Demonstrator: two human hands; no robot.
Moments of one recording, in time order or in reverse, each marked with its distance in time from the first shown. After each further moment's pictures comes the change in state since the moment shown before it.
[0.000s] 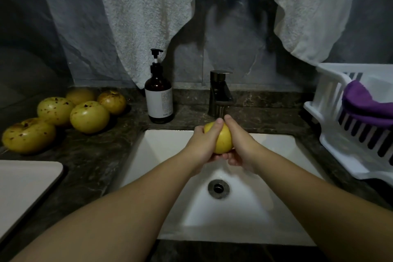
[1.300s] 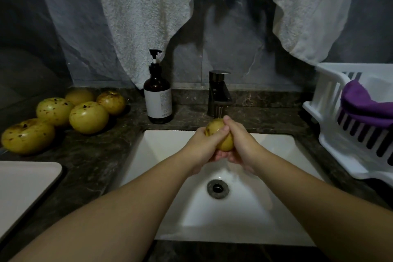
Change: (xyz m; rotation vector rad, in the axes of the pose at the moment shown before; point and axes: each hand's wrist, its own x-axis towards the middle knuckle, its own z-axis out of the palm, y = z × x) left_hand -0.006 0.003 -0.003 -0.032 -0.110 0.065; right_hand 0.008 0.007 -0.006 0.101 -0.040 -0.065
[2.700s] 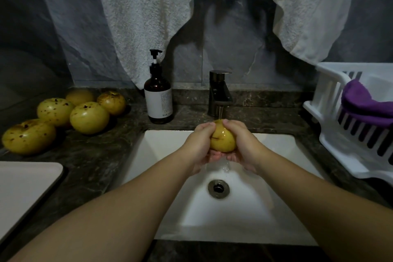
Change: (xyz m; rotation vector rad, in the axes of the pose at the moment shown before) left_hand 0.001 0.004 -0.001 -0.130 0.088 -0.108; right_hand 0.001 0.002 0.000 0.060 0.018 -0.048
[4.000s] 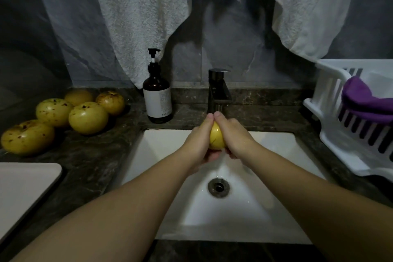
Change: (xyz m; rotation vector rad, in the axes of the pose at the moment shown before) left_hand 0.009 -0.006 -0.005 0.077 0.006 -0.030; right_hand 0.000 -0.015 0.018 -0.441 0.139 -0.065
